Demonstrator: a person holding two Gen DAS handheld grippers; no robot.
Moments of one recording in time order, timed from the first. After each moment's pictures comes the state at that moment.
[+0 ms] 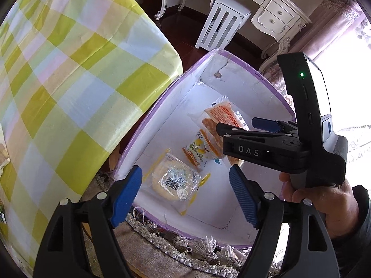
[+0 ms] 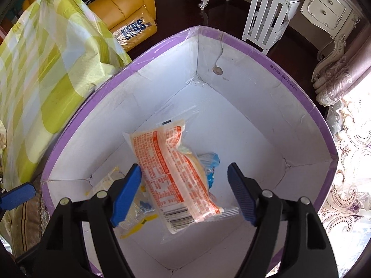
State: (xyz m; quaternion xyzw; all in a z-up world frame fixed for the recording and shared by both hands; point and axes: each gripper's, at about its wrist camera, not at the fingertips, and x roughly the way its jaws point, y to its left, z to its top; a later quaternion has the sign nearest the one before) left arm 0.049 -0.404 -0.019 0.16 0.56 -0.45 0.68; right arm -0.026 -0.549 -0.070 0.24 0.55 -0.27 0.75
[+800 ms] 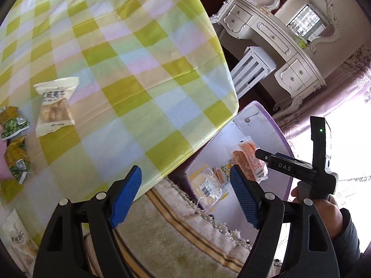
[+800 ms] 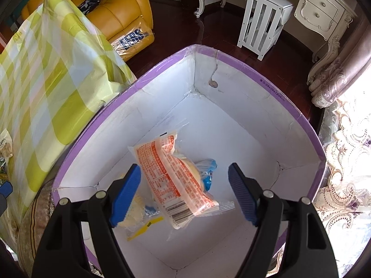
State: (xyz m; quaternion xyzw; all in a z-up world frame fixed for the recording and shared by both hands) left arm 0.103 -0.292 0.011 0.01 0.54 -0.38 0.75; right arm -0.027 -0.540 -0.045 0.22 0.53 -0.28 0.77
